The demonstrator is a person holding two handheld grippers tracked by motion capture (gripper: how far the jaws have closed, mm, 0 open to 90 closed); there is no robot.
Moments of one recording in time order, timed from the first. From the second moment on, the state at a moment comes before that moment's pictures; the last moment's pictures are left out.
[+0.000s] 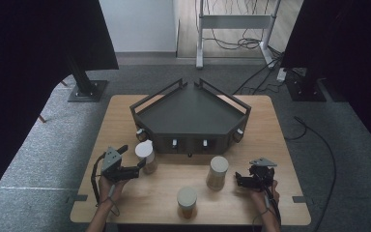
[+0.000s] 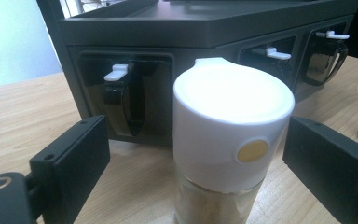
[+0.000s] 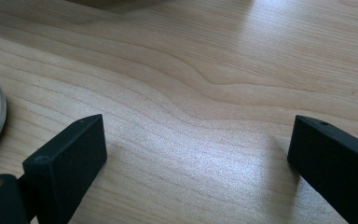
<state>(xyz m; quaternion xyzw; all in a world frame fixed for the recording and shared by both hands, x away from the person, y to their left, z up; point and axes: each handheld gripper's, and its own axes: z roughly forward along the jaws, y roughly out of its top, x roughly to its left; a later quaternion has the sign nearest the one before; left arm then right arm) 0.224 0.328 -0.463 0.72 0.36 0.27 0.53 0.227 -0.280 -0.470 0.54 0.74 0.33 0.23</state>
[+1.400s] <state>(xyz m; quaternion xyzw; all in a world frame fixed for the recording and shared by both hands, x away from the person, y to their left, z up) 0.235 0.312 -0.464 0.71 0.37 0.26 0.54 0.225 -0.280 -0.470 0.53 0.74 0.33 0.23</state>
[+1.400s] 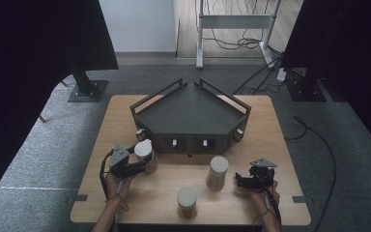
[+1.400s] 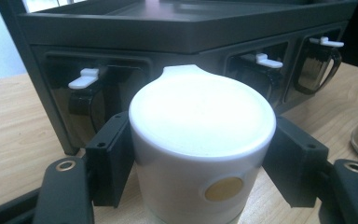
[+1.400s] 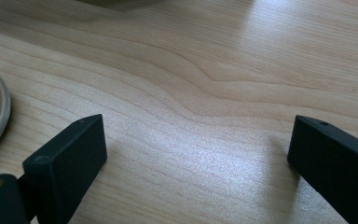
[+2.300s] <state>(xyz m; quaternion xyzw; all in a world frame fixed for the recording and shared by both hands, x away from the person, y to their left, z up) 0.231 0.308 -0.461 0.71 0.38 0.27 0.53 0.225 -0.280 -0.470 0.53 0.74 0.33 0.23</state>
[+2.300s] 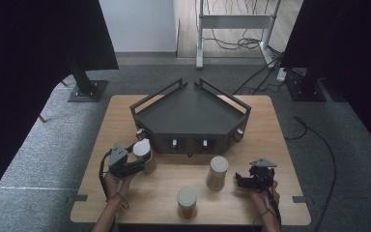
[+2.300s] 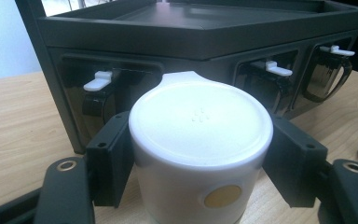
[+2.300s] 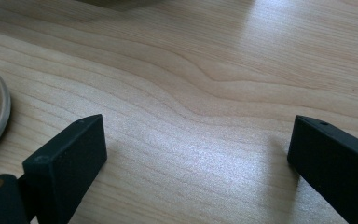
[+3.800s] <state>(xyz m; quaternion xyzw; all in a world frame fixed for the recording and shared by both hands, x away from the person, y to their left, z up) 0.223 0.307 -0.447 0.70 0.37 0.30 0.54 0.225 -0.280 -0.470 0.53 0.74 0.33 0.23</state>
